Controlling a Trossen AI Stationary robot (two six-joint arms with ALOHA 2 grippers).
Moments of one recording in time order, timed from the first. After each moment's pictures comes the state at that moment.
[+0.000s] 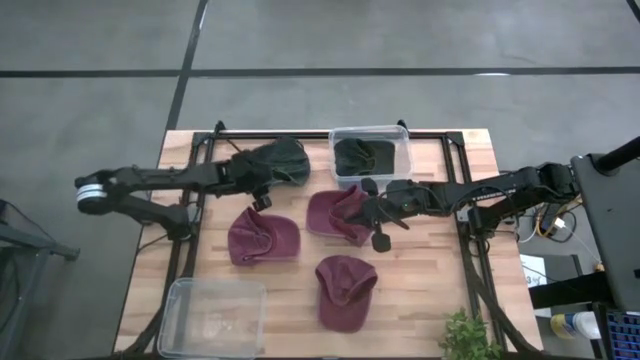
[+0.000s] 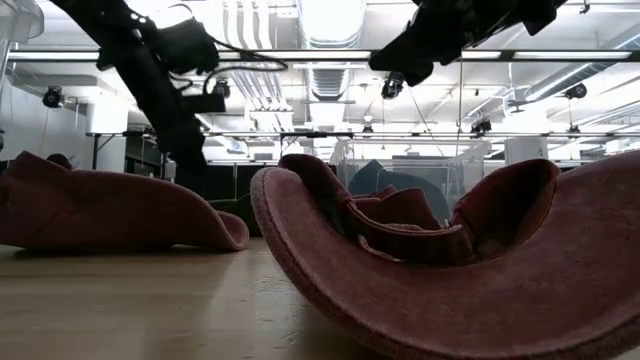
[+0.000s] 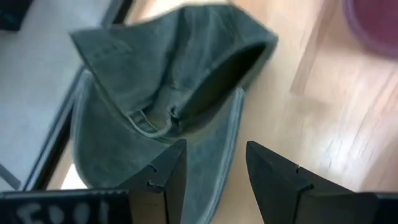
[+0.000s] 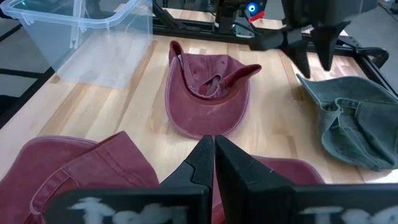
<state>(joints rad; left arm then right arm) 0.34 1.19 0.67 -0.40 -0.32 0.12 0.04 1.30 0.81 0.04 -0.06 -0.05</state>
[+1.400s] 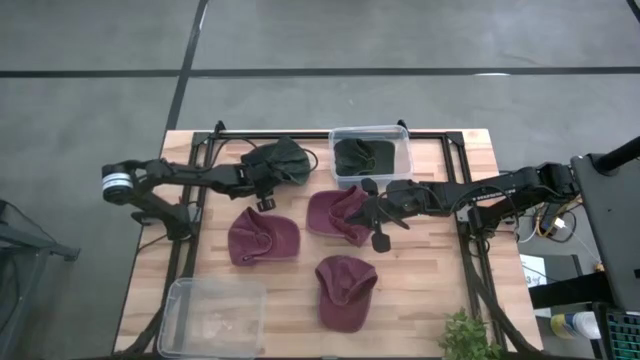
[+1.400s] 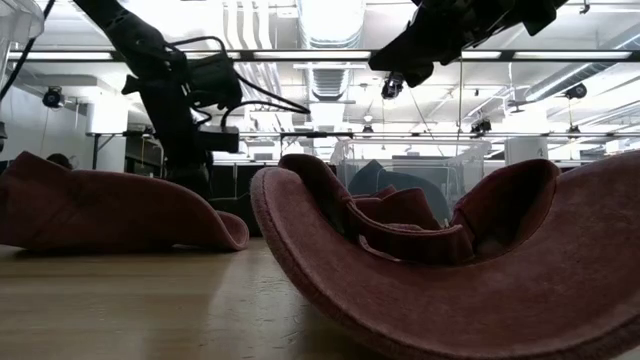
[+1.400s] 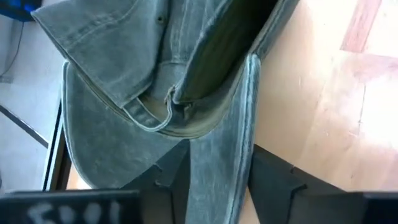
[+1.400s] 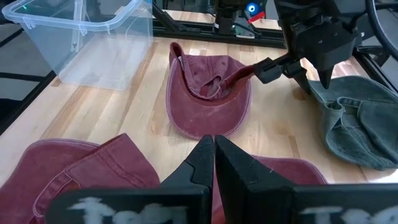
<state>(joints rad) 0.34 1.41 0.71 -0.37 -0.45 0.20 0.04 1.30 0.80 0.05 -0.06 -0.04</state>
